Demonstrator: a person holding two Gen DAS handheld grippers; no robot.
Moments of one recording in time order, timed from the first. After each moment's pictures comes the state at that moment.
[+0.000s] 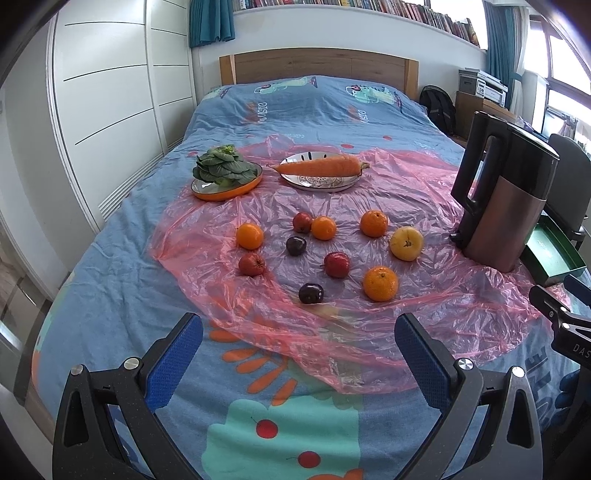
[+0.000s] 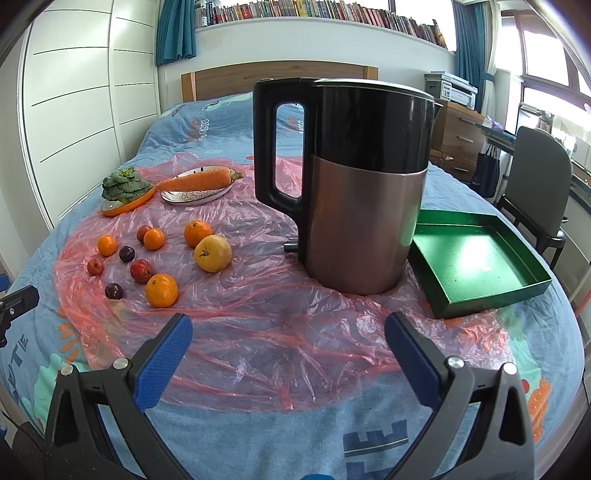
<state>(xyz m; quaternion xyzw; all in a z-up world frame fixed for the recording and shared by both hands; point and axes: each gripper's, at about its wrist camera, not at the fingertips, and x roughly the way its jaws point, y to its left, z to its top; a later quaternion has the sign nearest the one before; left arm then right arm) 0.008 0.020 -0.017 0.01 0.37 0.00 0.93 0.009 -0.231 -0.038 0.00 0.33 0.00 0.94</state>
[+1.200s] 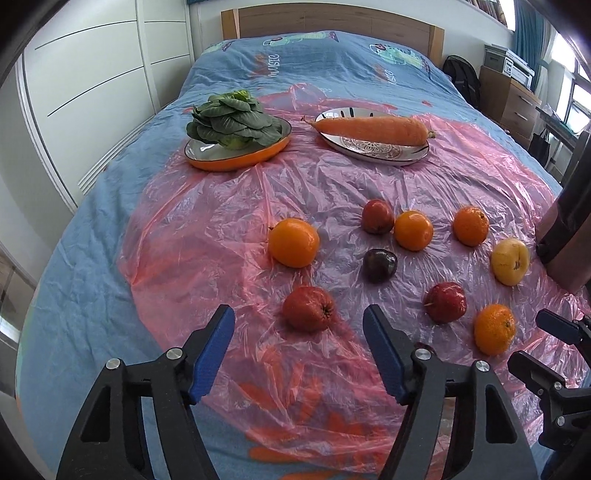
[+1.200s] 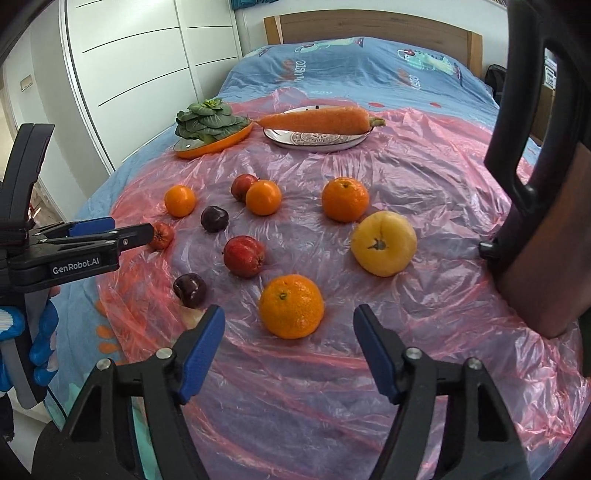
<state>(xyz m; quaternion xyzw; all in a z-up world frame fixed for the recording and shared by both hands) 0.156 0.090 -0.091 0.01 0.45 0.00 0.89 0.117 -0.100 -0.103 -0.01 0.43 0.17 0.89</state>
